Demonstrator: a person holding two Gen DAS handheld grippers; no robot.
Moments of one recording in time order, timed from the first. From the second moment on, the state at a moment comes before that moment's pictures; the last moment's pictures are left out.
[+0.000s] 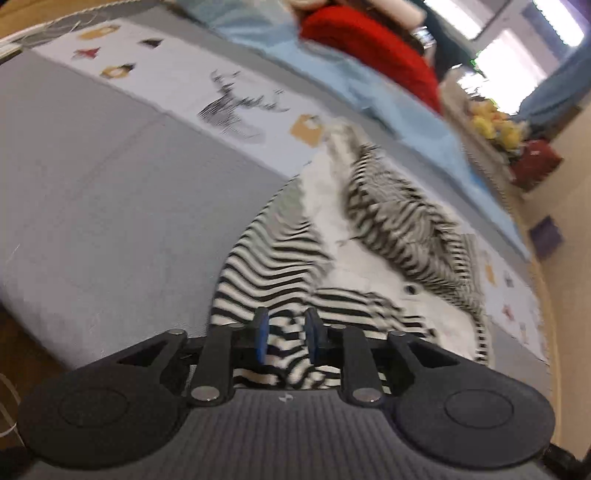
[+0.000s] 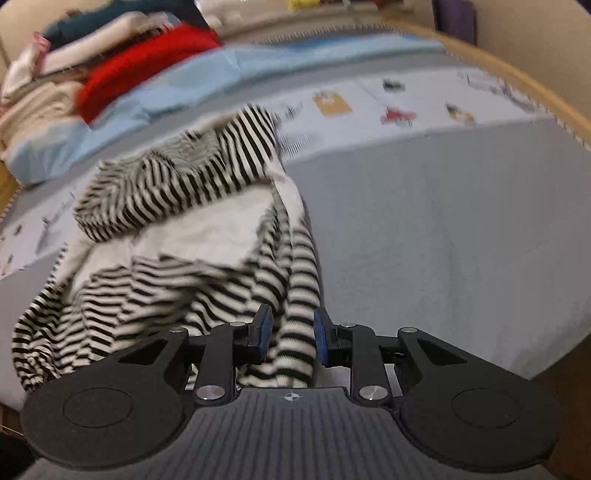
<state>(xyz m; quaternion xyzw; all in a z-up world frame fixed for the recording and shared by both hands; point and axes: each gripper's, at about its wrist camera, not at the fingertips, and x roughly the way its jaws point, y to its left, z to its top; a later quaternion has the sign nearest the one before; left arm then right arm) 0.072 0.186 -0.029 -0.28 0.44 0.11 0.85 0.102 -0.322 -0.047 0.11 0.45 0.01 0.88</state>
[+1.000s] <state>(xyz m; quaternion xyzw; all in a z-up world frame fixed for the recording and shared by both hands) 0.101 0.177 -0.095 -0.24 0.54 0.12 0.79 0.128 -0.278 -0.107 0.05 0.56 -0.02 0.83</state>
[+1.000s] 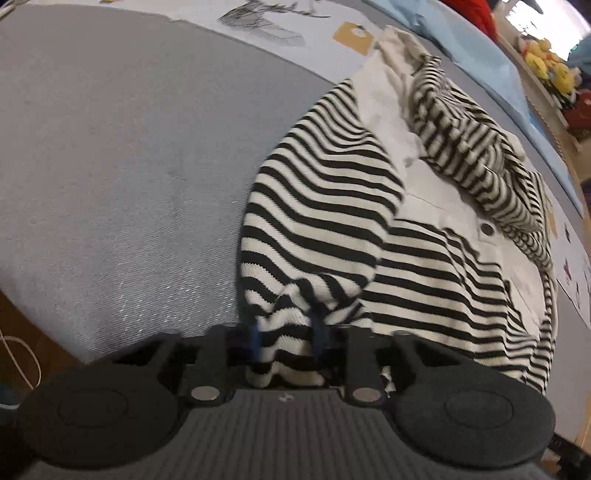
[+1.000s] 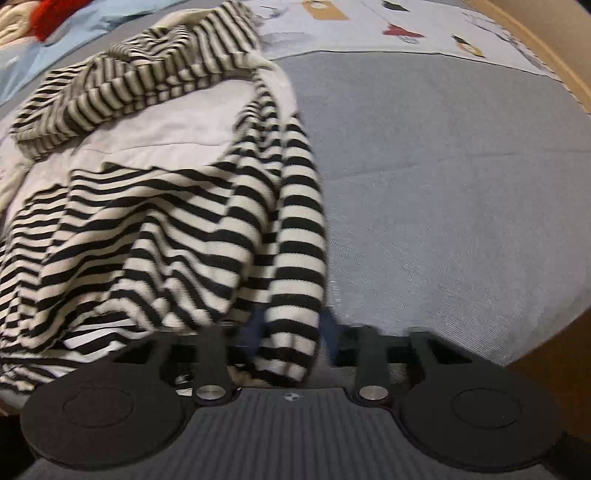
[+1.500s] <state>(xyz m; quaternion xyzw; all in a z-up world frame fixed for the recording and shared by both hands) 0.079 0.156 -0.070 -0.20 0.55 0.06 0.81 0.108 -0.319 -0.064 0.10 0.49 -0.04 0.86</state>
